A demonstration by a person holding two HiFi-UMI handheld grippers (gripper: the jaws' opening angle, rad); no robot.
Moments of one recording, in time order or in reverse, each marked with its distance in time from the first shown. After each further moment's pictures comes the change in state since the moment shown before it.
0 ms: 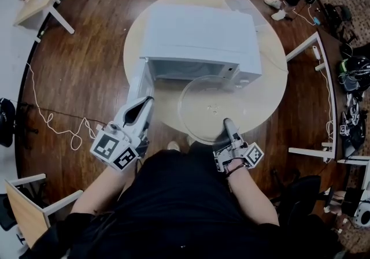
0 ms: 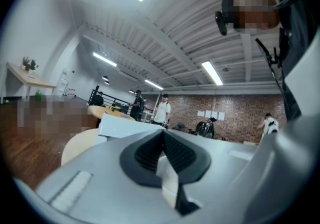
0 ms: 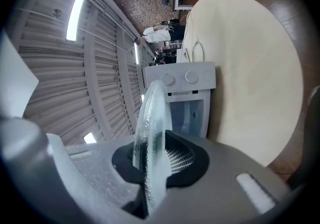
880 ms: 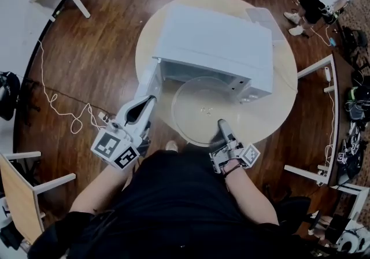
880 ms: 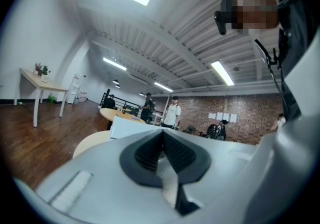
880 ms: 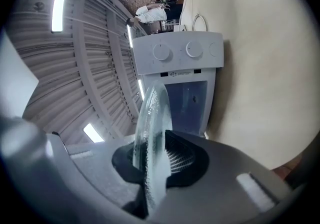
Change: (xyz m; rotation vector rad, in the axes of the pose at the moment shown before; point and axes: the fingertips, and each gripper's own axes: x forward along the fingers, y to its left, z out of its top) left arm -0.002 0.013 0.005 -0.011 -0.029 0.126; right arm 0.050 -0.005 -0.022 0.032 0.209 -0.023
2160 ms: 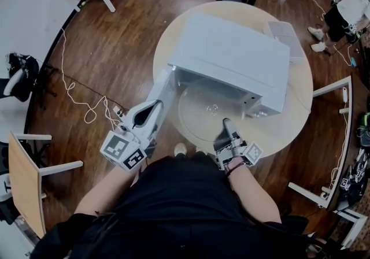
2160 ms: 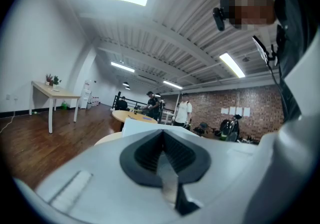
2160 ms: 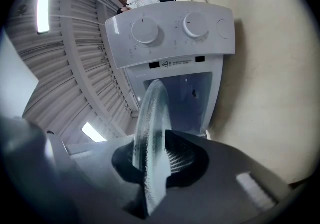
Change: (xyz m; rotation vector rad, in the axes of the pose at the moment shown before) left arm -0.005 0.011 0.003 0.050 0.016 0.148; right arm 0.049 -0.016 0.009 0.053 0.112 -0.014
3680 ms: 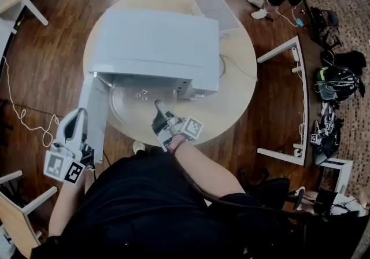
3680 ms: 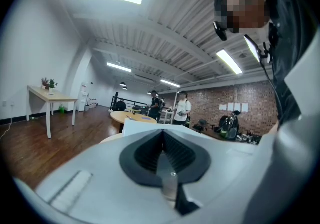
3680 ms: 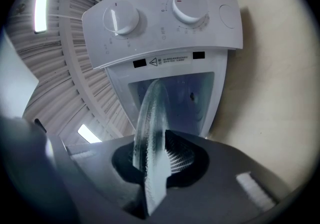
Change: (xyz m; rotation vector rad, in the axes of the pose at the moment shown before) left arm -0.002 0.018 0.010 0.024 0.025 -0.011; right arm 0.040 -0.018 0.003 -0.007 -0.015 -0.005
